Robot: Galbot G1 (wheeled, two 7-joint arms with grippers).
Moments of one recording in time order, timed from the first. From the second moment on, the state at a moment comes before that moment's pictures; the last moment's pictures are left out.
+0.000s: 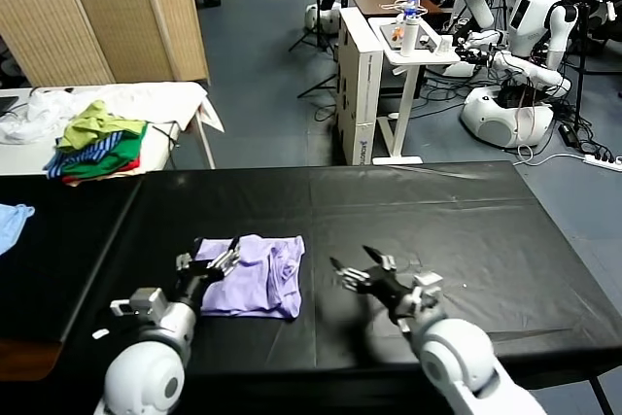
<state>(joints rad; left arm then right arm) 1.42 -1.27 -0.49 -2.12 -0.47 0.35 -0.18 -1.07 1.15 0.08 1.99 0.60 -0.49 0.06</state>
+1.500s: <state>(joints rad) 1.50 -1.33 -0.53 -2.08 -0.35 0.30 -0.17 -0.94 1.32 -0.05 1.77 0.58 -0.53 0.11</state>
